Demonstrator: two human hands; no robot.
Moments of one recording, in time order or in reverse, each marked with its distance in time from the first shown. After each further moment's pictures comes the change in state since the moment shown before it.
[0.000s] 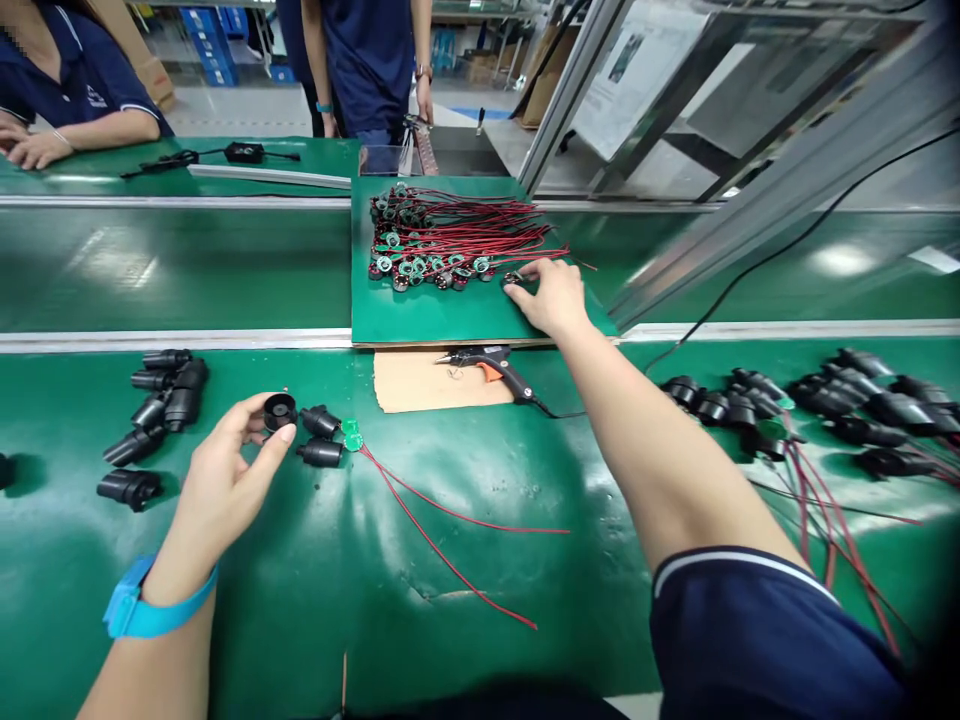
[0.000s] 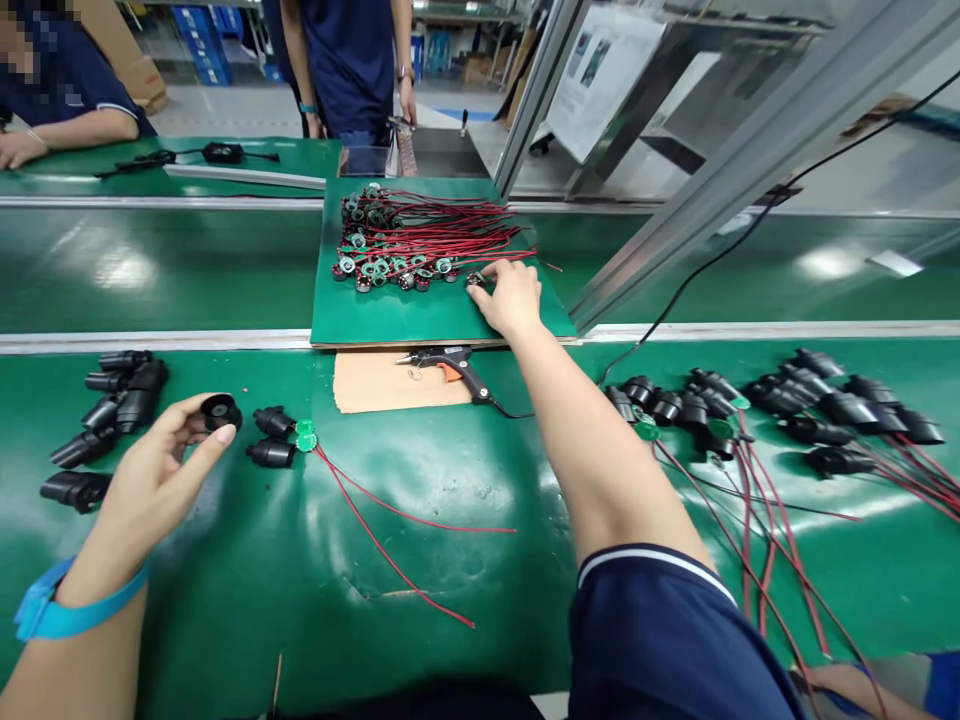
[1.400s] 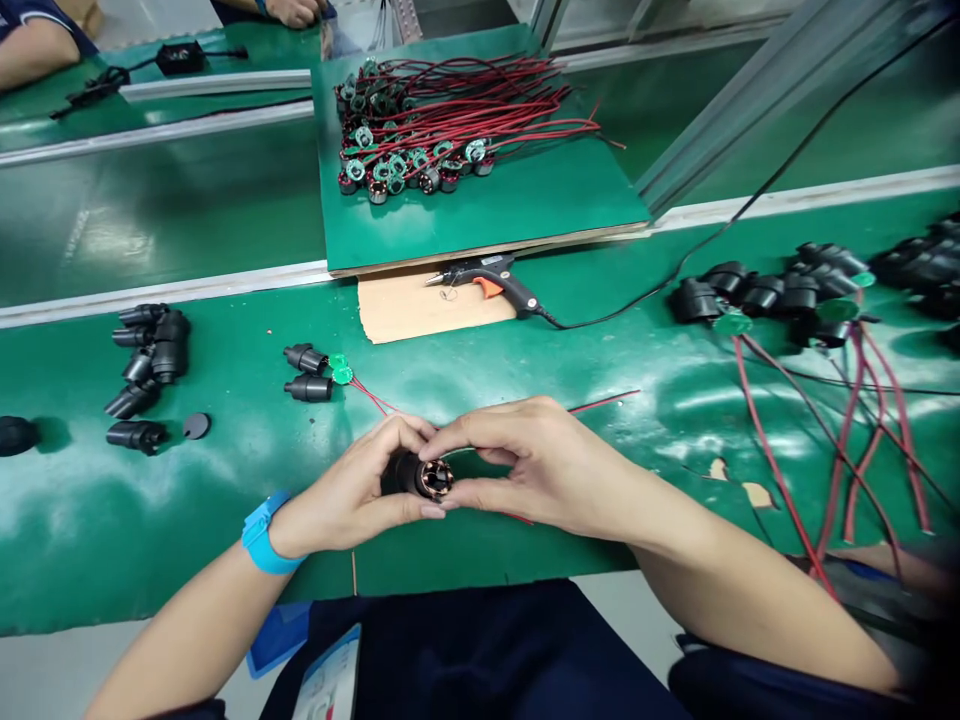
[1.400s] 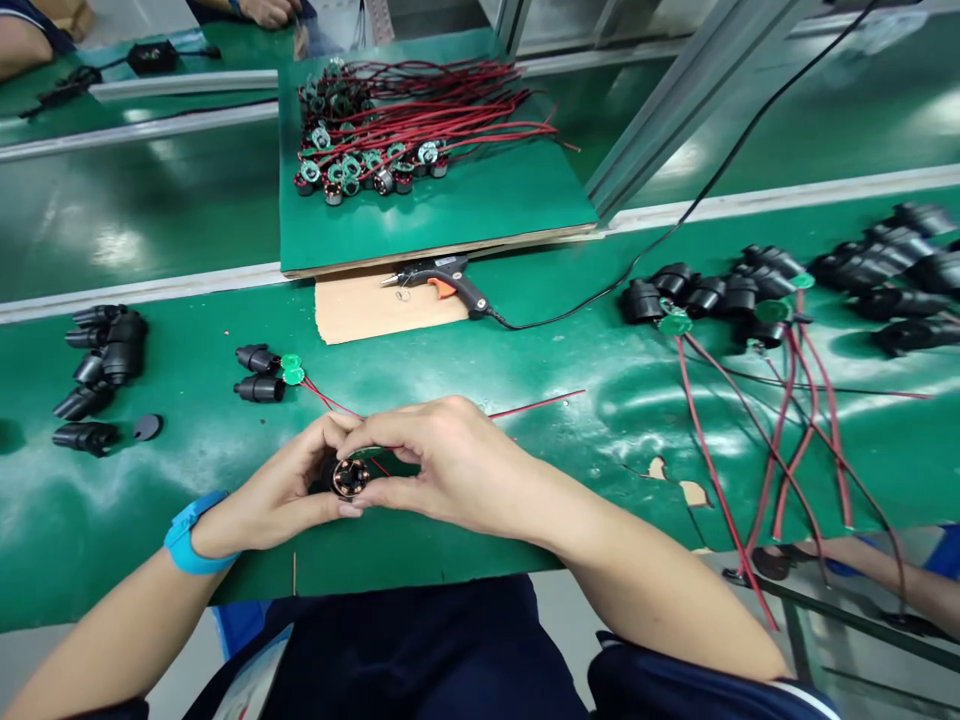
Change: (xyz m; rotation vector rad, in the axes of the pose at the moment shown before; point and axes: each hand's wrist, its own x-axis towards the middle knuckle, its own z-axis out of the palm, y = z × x) left_hand -0.056 0.059 0.068 -0.540 -0.824 0.303; right_hand -0.241 -0.075 -0.093 0.930 -0.691 -0.523
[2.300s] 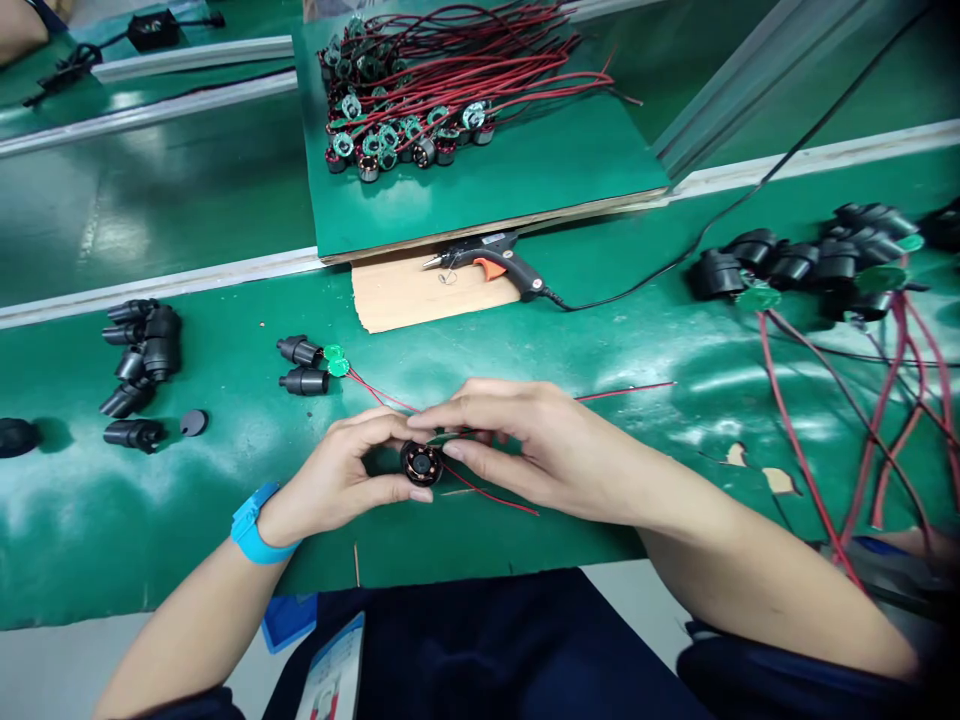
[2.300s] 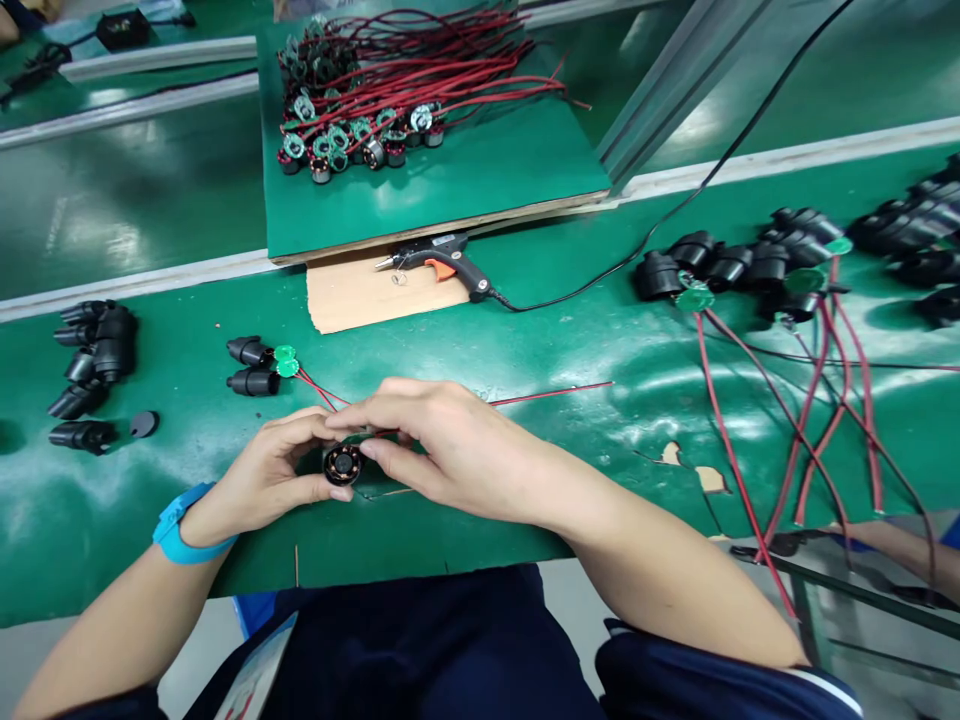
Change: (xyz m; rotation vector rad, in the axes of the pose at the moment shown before) left_hand -0.002 -0.007 -0.014 0.113 0.066 0.025; right_hand 0.000 0.004 -0.006 -0.002 -0.022 -0.004
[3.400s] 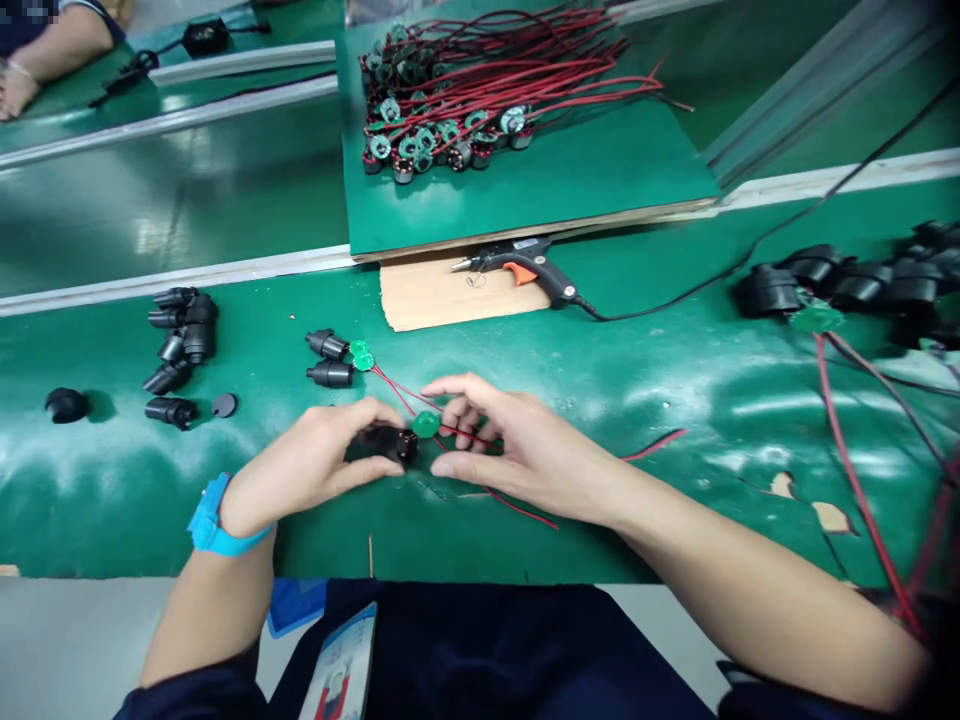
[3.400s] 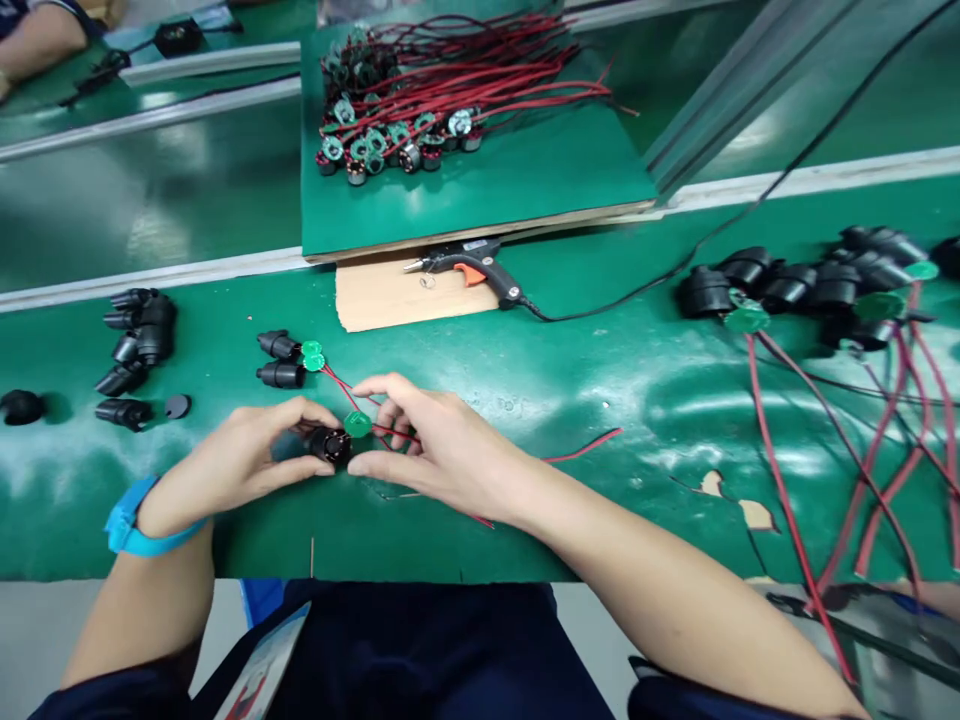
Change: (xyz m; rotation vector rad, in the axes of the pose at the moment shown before) left_hand -0.017 0.016 -0.040 0.521 -0.106 -0.064; right_hand 0.014 0.017 0.030 0.131 -0.030 0.215
